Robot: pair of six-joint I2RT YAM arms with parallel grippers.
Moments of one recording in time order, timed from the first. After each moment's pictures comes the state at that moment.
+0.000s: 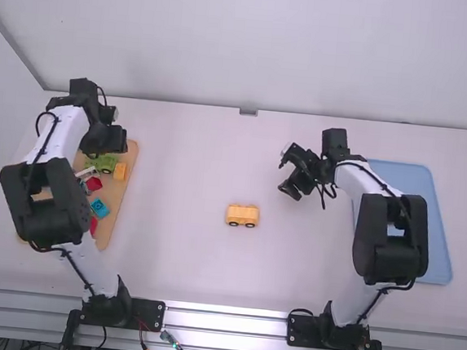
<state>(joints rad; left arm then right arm) 0.32 1.90 1.56 -0.95 0.05 0.15 0.10 1.88 1.16 -0.46 -0.51 -0.90</state>
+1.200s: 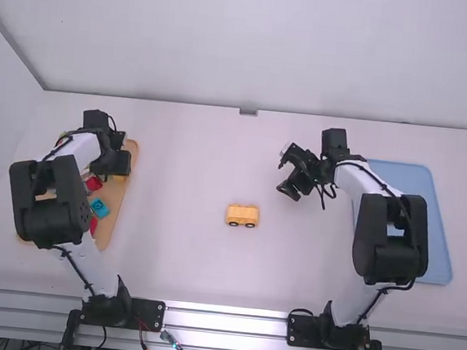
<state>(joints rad) 0.34 1.90 1.23 -0.60 0.01 0.21 0.10 1.88 1.16 -0.47 -0.53 -0.91</state>
